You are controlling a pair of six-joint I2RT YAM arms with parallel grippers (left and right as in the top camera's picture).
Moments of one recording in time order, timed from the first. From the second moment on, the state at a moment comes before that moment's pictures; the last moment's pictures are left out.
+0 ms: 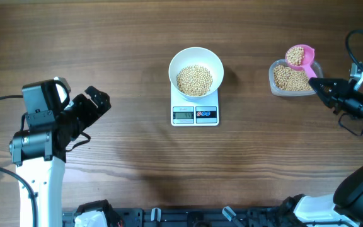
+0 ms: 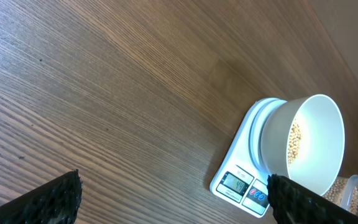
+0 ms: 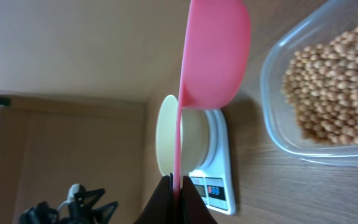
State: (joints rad) left arm 0.19 1.07 0.98 -0.88 0.25 -0.55; right arm -0.66 1.63 1.08 -0.75 -1.29 0.02
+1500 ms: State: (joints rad) left arm 0.19 1.07 0.98 -0.87 0.25 -0.55; right arm 0.09 1.48 1.08 -0.38 -0.95 0.44
